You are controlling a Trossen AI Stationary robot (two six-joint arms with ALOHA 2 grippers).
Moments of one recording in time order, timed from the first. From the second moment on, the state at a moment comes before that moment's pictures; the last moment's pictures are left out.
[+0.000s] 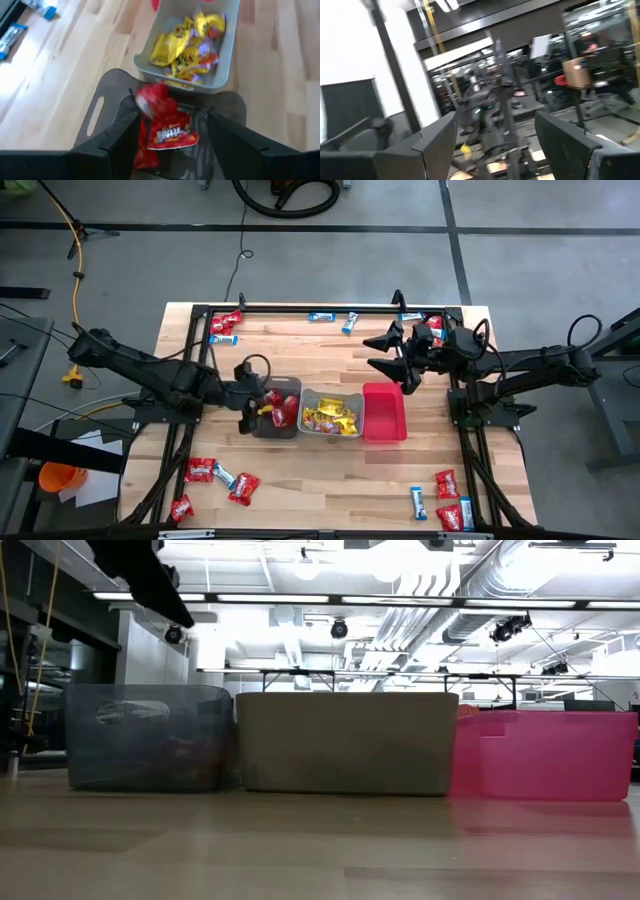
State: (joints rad) left arm -0.32 1.08 0.87 -0.66 -0.36 -0.34; right arm -0.03 1.00 0.75 0.57 -0.06 0.32
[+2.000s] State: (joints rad) left arm -0.32 0.92 0.45 0.59 -0.53 -0.42; right arm 0.89 1.39 0.71 -0.73 -0.31 1.87
